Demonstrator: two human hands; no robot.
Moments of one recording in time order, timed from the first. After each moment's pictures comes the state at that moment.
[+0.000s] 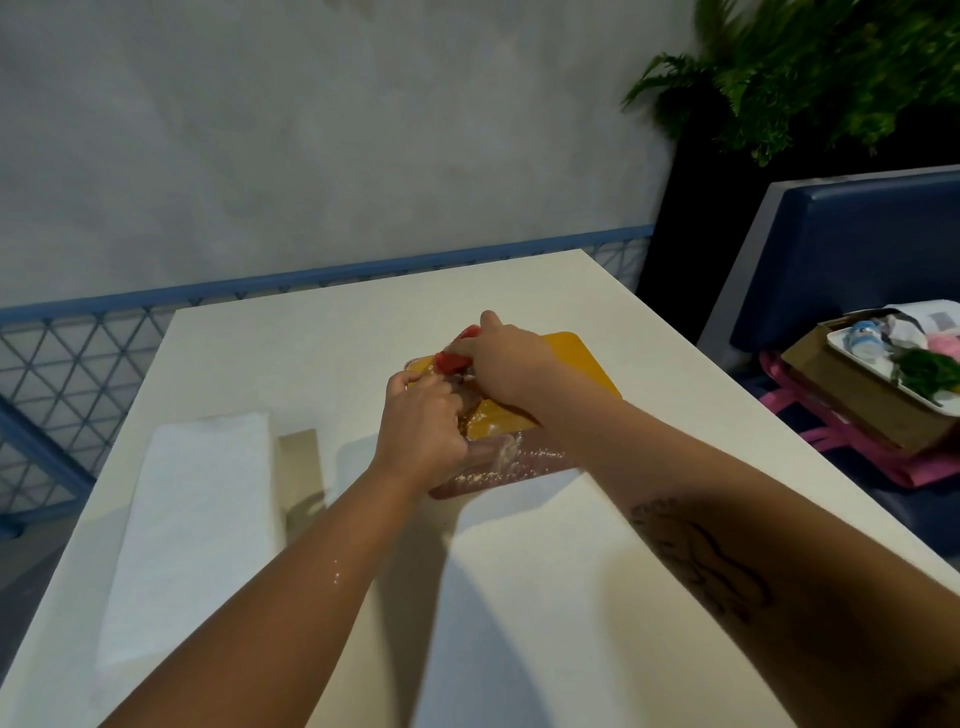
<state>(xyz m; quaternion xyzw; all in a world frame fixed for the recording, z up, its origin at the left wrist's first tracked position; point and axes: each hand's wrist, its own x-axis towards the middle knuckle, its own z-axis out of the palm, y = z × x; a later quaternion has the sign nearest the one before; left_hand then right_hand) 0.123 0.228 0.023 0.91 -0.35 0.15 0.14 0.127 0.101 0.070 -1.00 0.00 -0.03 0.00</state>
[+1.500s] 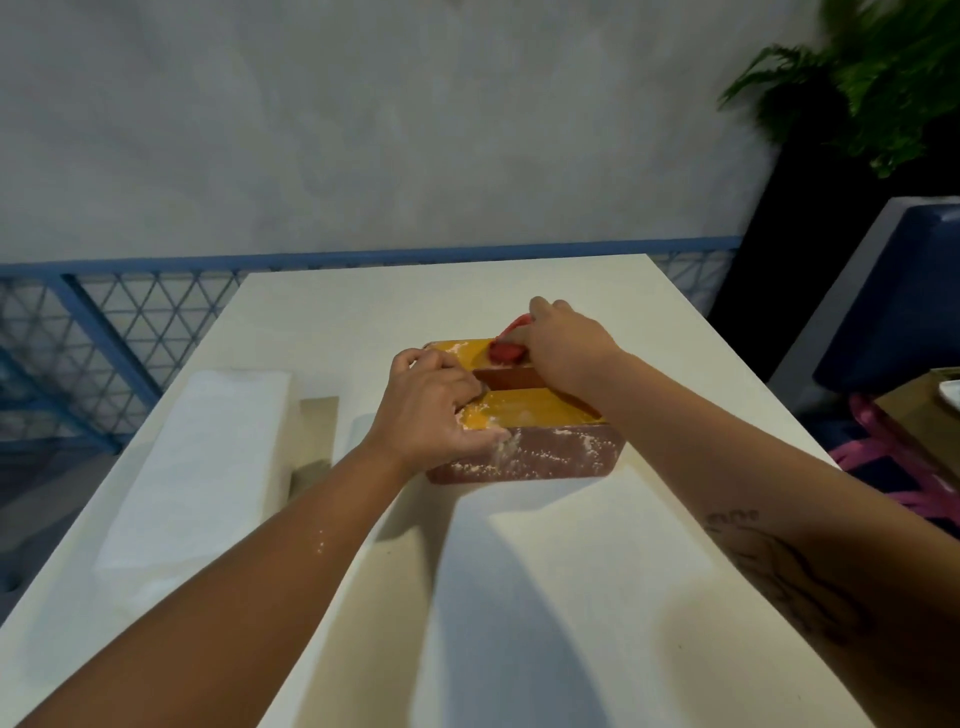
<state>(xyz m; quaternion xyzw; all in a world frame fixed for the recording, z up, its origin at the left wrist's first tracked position) 0.116 0.225 0.022 0.90 -0.34 0.22 0.14 0.121 0.054 0.077 -1.00 -0.07 -0.01 -0.02</state>
